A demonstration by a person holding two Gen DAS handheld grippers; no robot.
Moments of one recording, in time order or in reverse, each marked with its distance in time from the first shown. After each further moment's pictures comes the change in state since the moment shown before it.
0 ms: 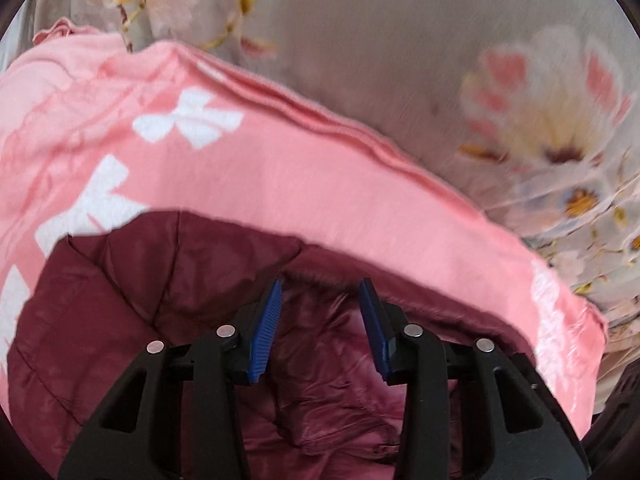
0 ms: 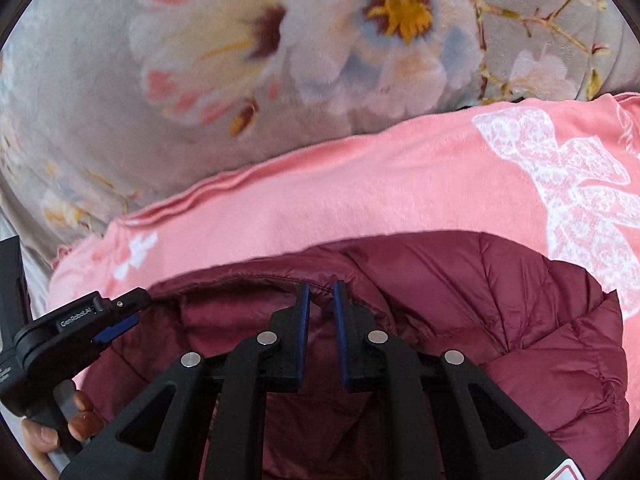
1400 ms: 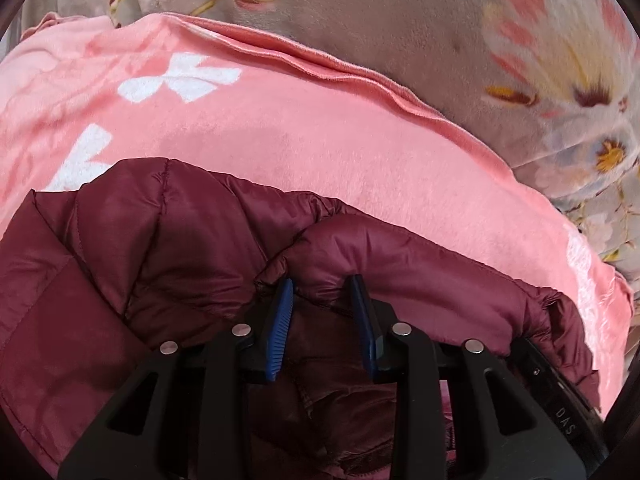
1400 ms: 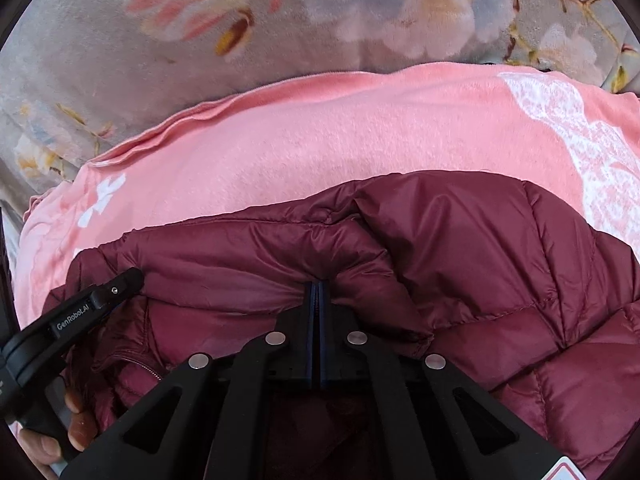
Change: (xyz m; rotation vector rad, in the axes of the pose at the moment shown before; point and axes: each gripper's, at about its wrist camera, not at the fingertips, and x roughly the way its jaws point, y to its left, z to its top) left arm 0.037 0.003 -0.025 0.074 0.028 0.057; right arm 0.049 0.010 -0.018 -0.078 0.145 -0.063
